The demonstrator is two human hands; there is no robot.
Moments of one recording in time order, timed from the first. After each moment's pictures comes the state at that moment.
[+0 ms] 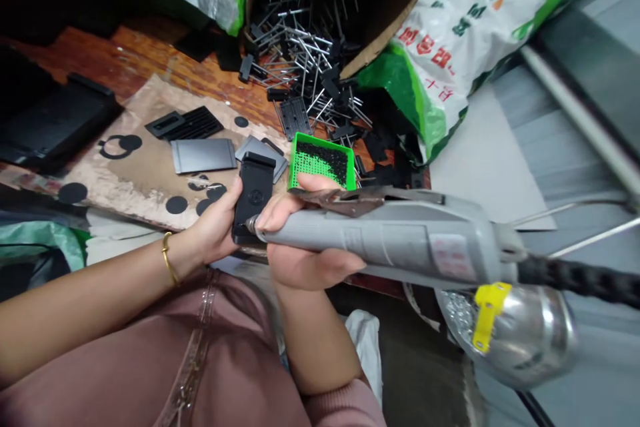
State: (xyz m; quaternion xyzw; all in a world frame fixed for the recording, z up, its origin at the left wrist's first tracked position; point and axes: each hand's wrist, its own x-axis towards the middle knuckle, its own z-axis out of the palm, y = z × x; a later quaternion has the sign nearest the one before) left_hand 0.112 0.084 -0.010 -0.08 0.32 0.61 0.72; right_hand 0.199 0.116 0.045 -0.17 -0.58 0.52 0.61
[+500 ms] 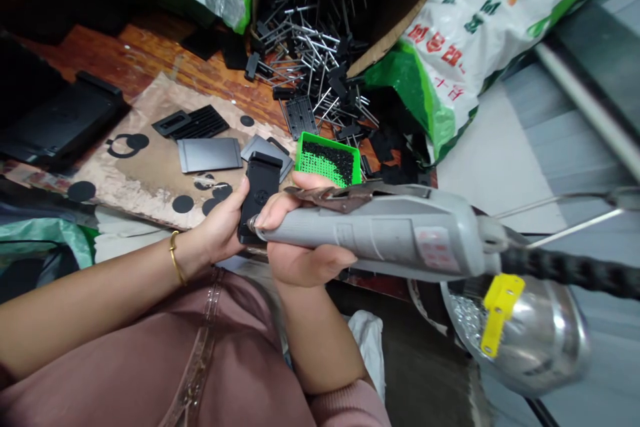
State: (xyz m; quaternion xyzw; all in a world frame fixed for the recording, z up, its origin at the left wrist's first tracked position) left_hand 0.112 0.084 -0.012 -0.06 0.29 0.63 0.72; right_hand 0.190 0.114 0.037 -0.16 -0.58 0.51 0.61
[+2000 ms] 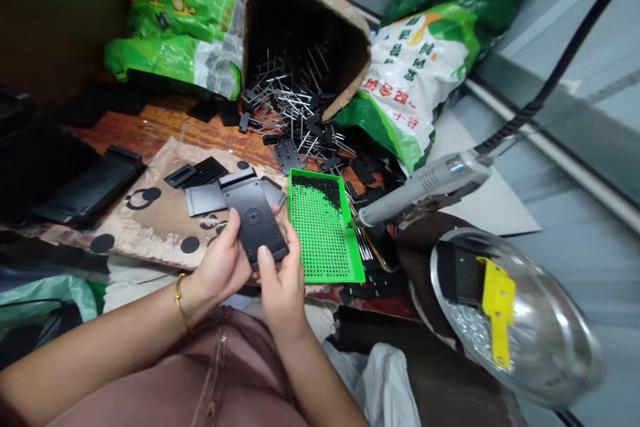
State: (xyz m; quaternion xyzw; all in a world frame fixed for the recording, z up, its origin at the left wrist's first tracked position) left_hand 0.109 0.076 0.003 0.09 0.27 0.69 0.66; right_hand 0.216 0.082 -0.011 -0.46 -0.63 0.48 0.40
